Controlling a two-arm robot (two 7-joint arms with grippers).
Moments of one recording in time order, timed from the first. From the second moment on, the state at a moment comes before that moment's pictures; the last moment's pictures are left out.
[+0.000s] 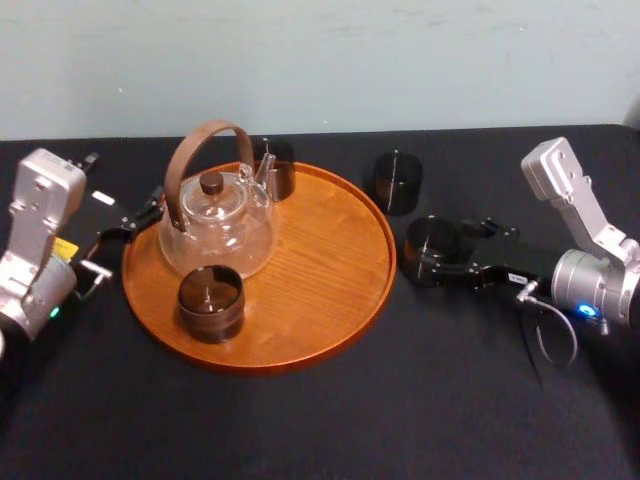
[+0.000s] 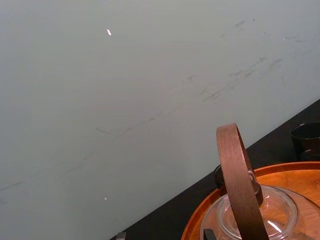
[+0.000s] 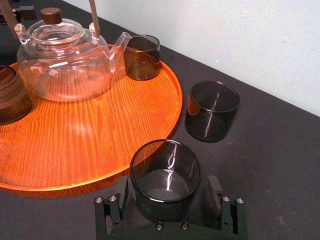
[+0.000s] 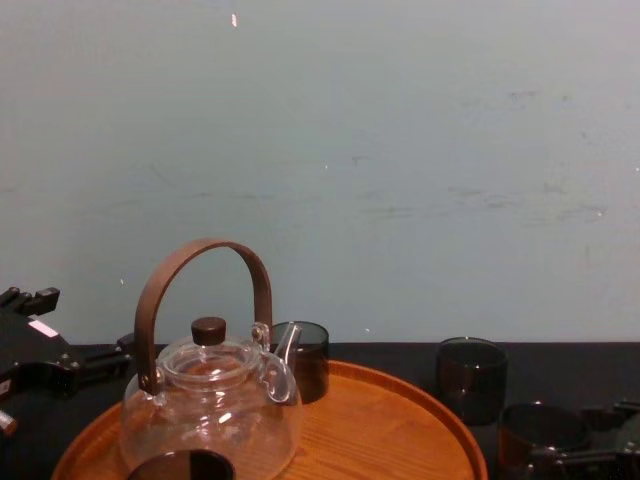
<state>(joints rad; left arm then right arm) -0.20 0.60 0.45 -1.41 -0.25 -0.12 0.03 0.29 0.56 -0.42 -1.36 0.36 0.22 0.53</state>
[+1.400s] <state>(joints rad) -0.20 0.60 0.45 -1.41 -0.25 -0.12 0.03 0.37 0.51 -0.46 -1.25 0.36 0.23 0.54</state>
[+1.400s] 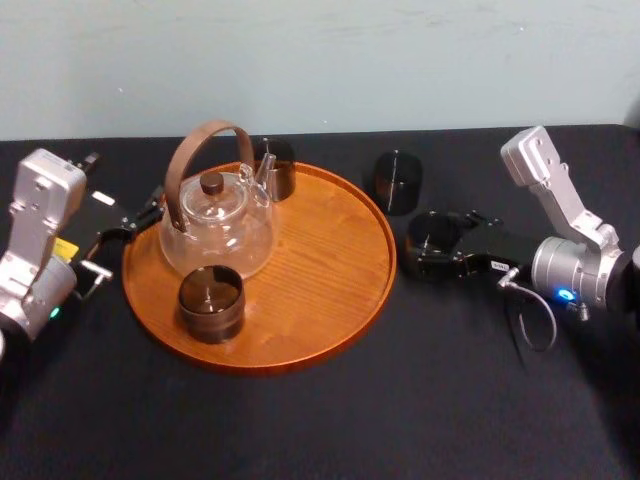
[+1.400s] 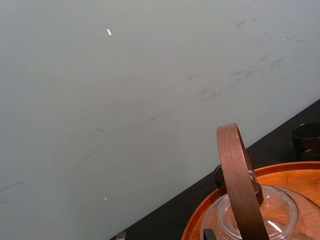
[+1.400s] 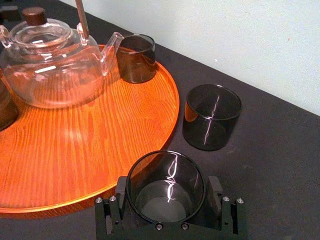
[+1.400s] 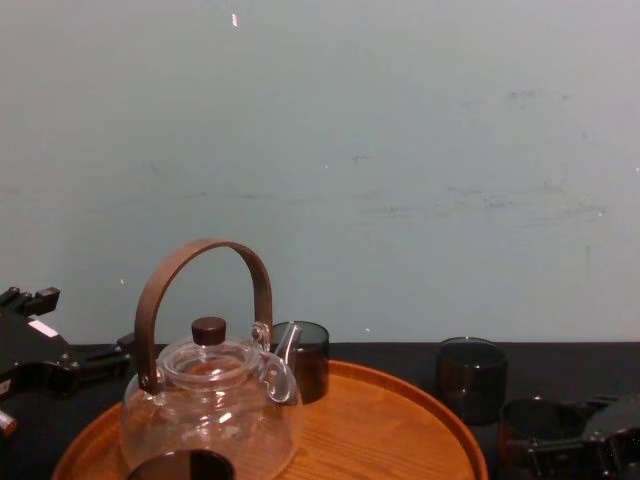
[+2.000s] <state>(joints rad) -0.20 0.60 0.45 -1.41 -0.25 -0.12 0.03 0.37 0.51 -0.46 -1.26 0.36 0.23 0.53</state>
